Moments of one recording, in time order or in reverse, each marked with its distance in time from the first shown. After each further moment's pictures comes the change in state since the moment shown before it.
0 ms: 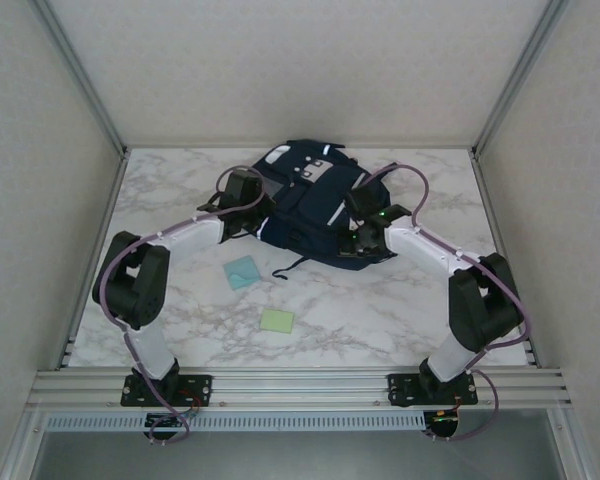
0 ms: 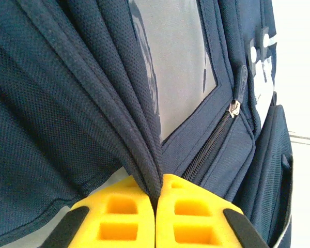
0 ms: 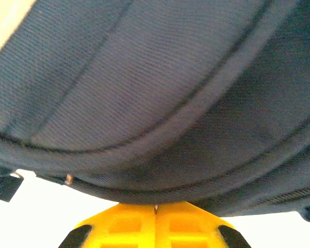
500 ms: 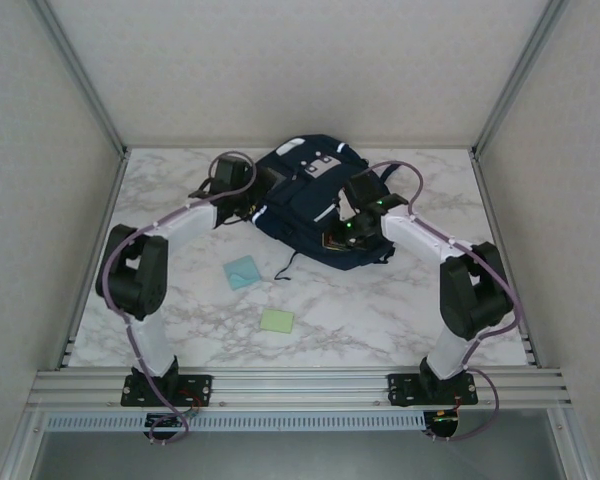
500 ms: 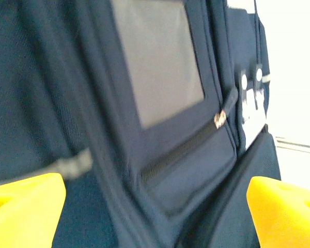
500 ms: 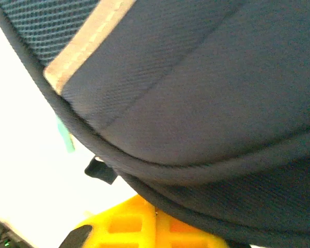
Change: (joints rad) left arm 0.066 0.014 0.064 -0.035 0.089 0.022; right arm -0.011 0.106 0.117 0.042 -0.351 0.058
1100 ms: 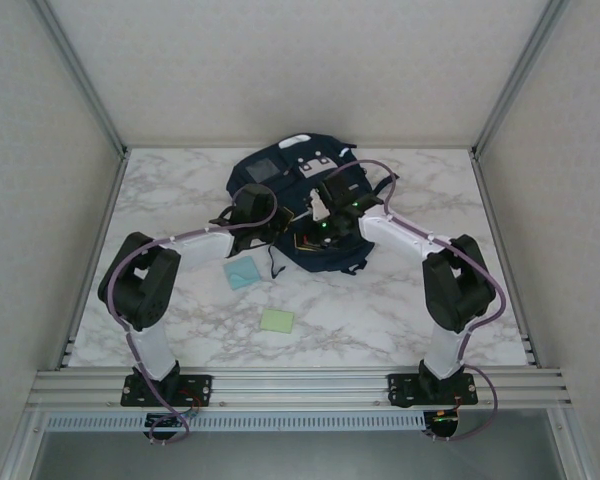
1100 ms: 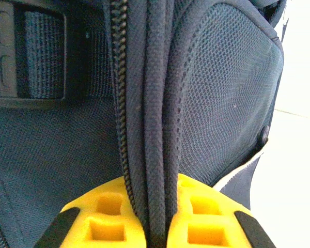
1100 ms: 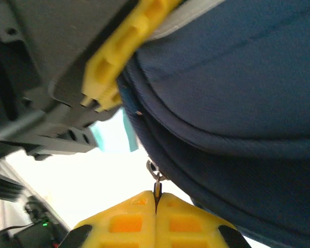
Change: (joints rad) left arm -0.155 -0.016 -0.180 0.204 0.032 -0.272; right arm 0.117 0.063 0.064 0.066 -0.043 0.039
